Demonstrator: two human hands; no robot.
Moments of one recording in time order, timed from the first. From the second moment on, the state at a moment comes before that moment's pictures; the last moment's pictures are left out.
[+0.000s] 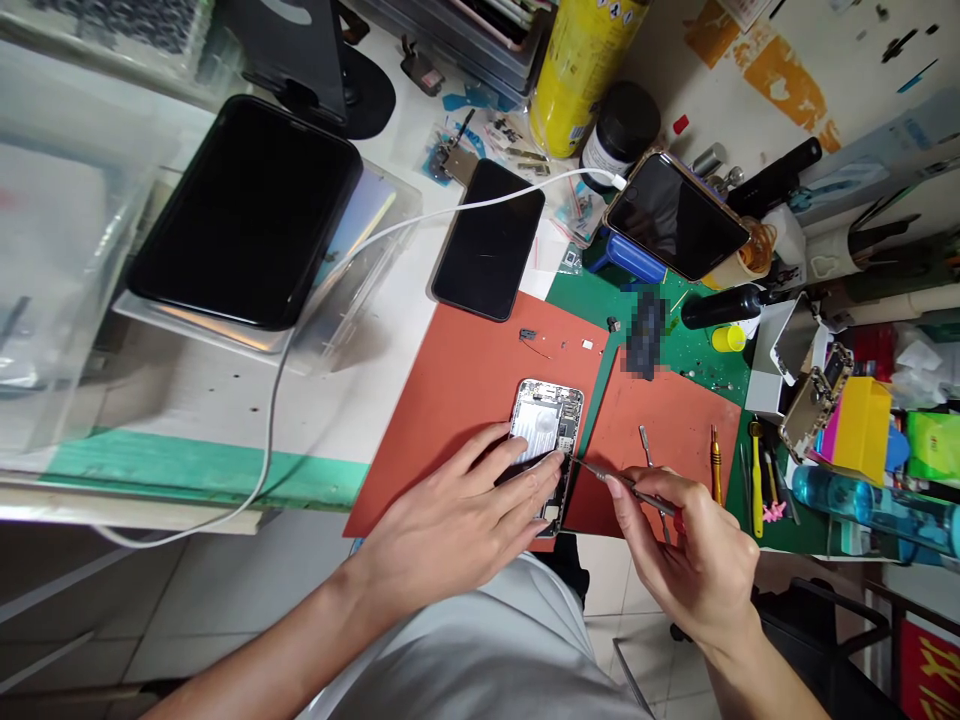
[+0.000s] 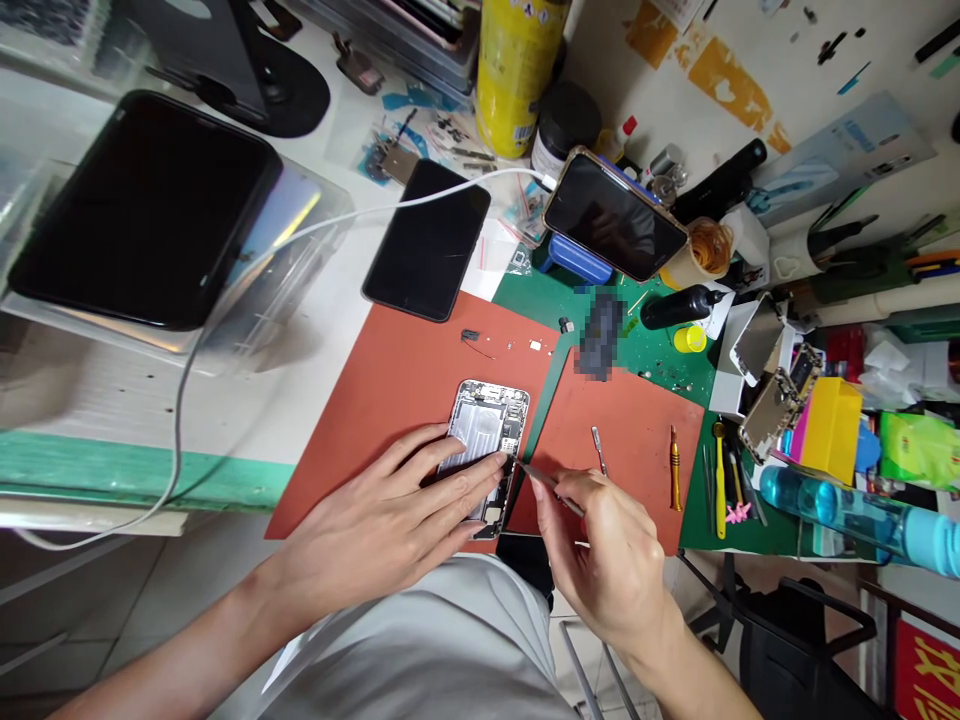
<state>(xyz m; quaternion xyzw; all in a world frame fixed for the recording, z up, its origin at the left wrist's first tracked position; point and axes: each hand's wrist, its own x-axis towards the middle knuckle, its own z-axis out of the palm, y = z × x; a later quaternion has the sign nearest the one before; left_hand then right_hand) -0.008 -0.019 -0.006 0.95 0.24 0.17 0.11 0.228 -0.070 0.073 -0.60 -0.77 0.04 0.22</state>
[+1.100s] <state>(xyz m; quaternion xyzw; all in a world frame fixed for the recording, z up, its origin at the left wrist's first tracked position) -0.007 -0.018 -0.007 0.95 0.24 0.18 0.12 0.226 -0.055 0.076 -0.52 -0.82 0.06 0.21</state>
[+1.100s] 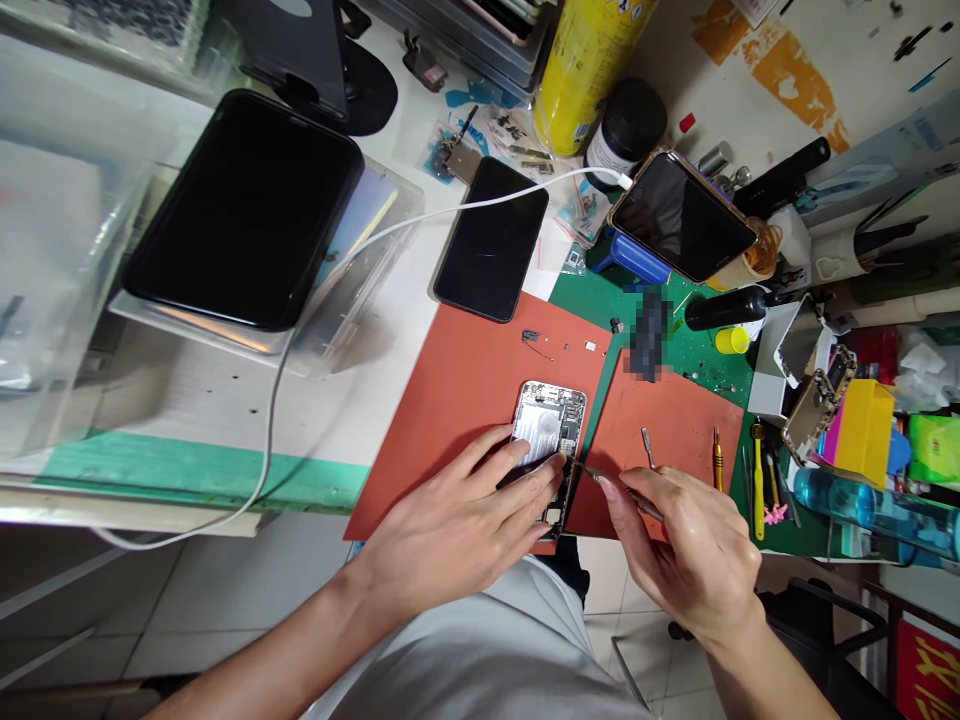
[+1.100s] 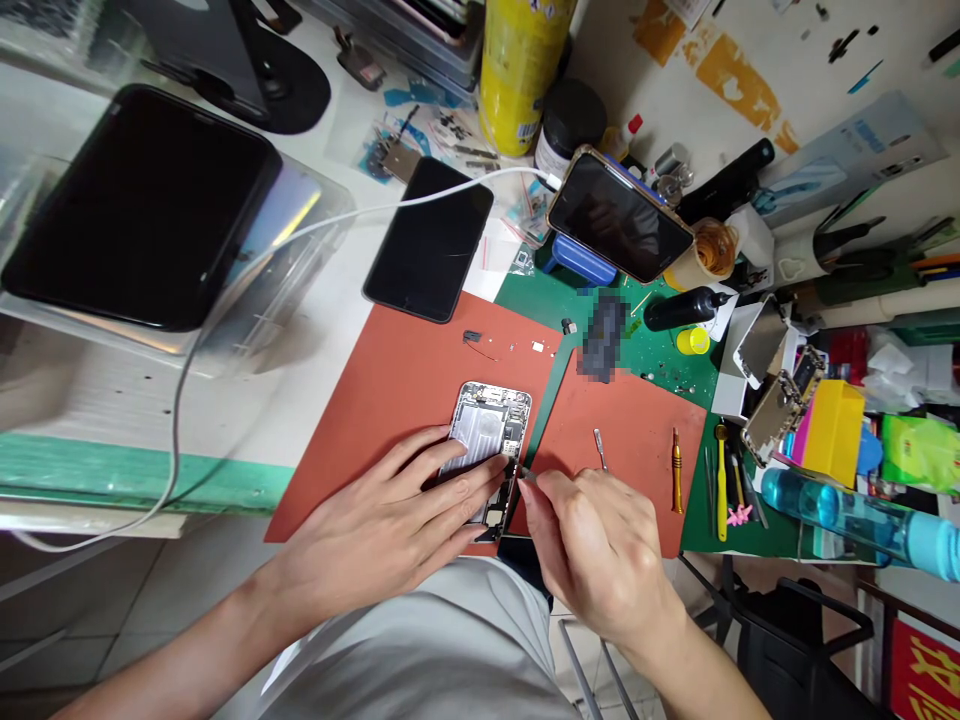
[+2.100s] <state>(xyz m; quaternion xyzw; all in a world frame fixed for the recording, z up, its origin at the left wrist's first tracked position) -0.007 -0.018 -0.006 0.95 0.24 0.17 0.12 0.228 -0.051 0.076 -0.53 -0.82 0.06 0.20</state>
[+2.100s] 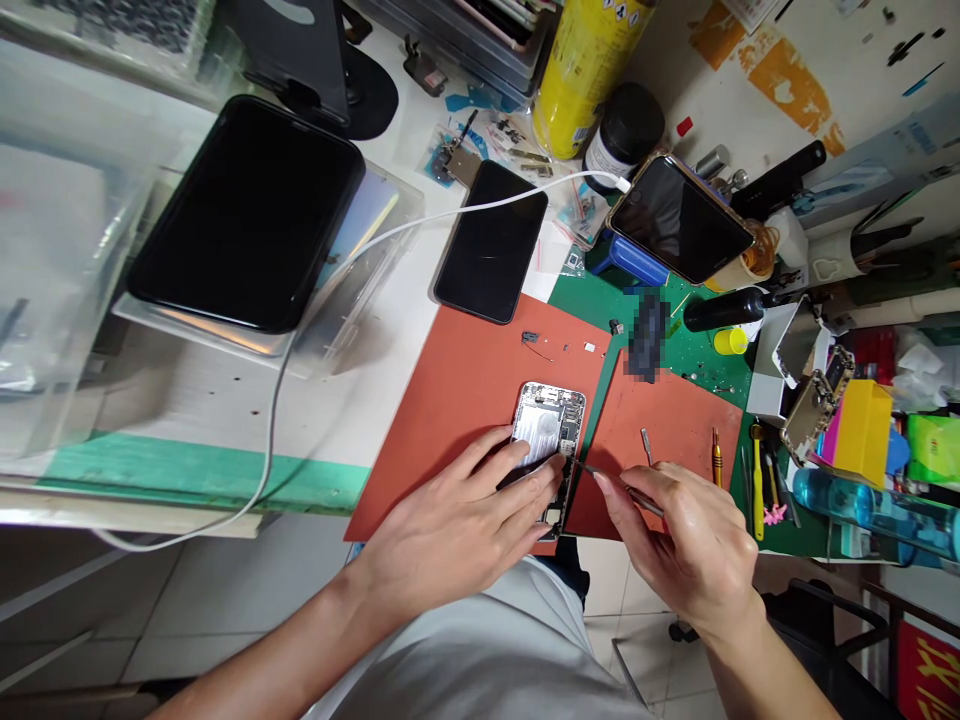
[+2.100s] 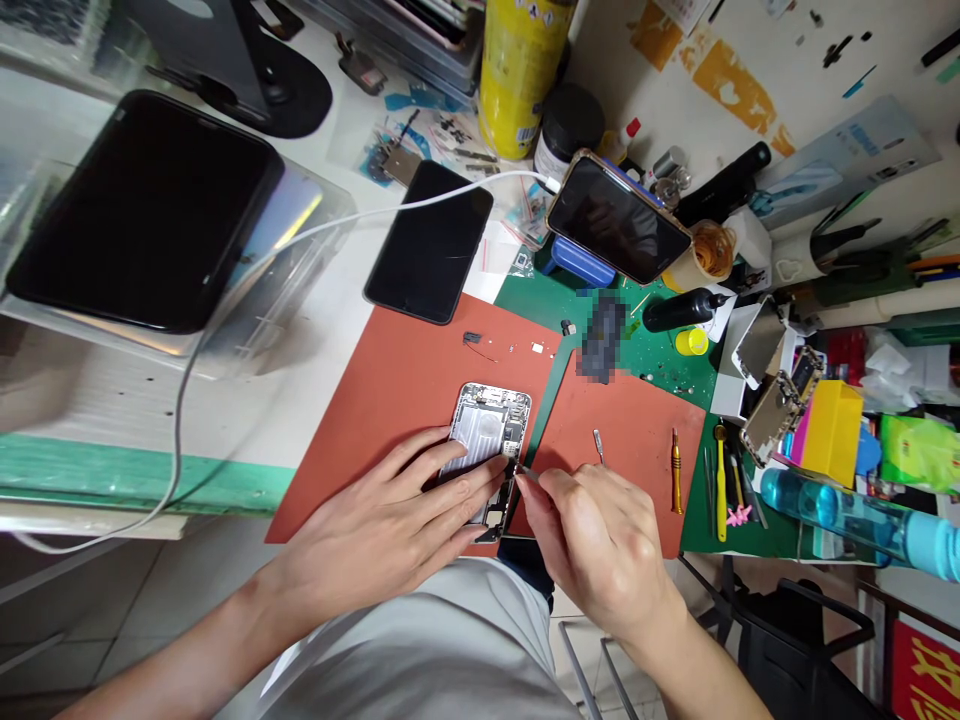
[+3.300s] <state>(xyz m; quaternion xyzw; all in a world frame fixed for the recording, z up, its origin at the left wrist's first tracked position) -0.013 -0.020 -0.005 0.93 0.23 0.23 0.17 0.314 -0.134 0.011 -0.83 -0.41 -0.06 0.36</state>
